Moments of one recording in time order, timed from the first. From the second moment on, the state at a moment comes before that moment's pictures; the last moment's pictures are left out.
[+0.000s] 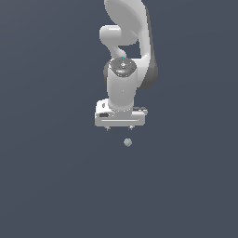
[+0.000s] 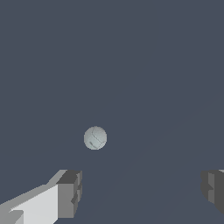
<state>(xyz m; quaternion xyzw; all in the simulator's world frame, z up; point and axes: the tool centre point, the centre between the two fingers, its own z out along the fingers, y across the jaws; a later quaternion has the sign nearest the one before) 0.002 0.002 0.163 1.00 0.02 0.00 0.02</state>
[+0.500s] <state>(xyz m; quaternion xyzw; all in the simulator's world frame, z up) 0.007 -0.005 0.165 1.00 0.03 0.00 0.01</state>
